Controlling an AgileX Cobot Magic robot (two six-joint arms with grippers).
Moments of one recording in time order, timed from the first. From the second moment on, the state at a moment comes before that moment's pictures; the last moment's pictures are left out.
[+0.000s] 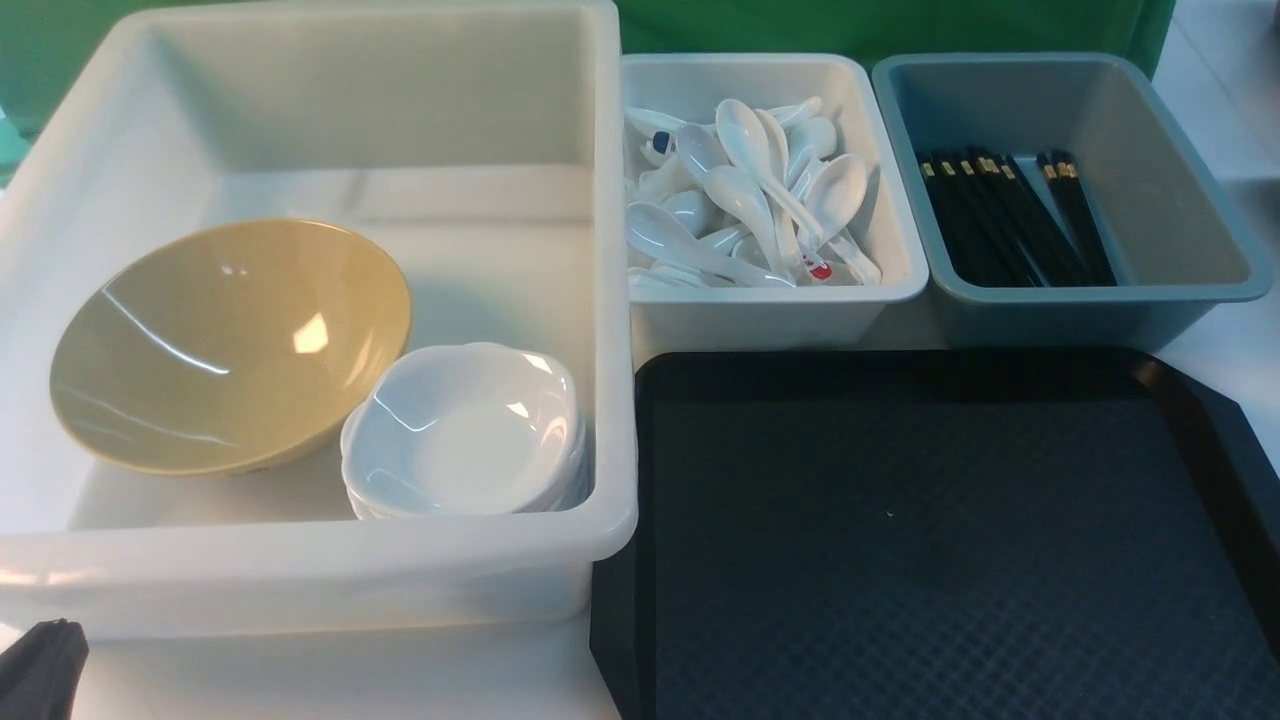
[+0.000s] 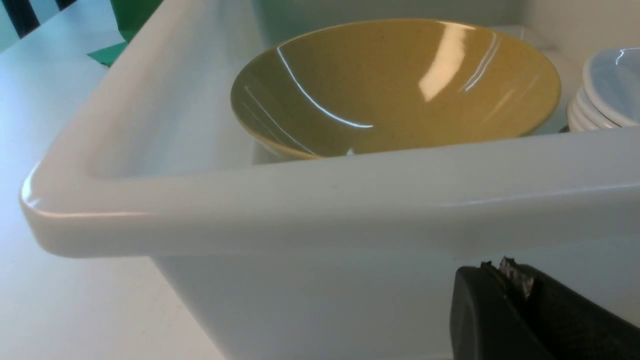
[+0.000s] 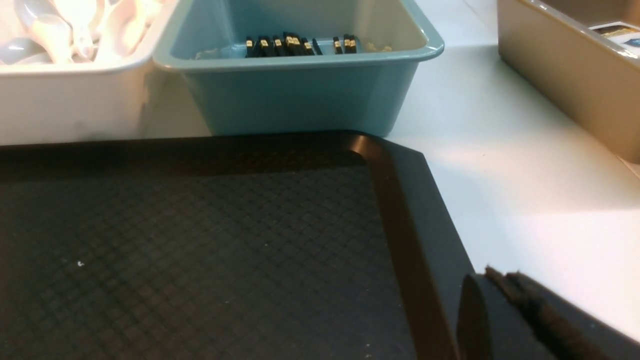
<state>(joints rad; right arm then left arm) -0.08 -0.01 0.03 -0.12 0.32 0.19 0.04 -0.01 0.03 -0.02 0.30 0.10</state>
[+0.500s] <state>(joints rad) -0.08 -0.01 0.03 -0.12 0.32 0.19 0.05 -0.01 0.03 -0.02 0.30 0.10</state>
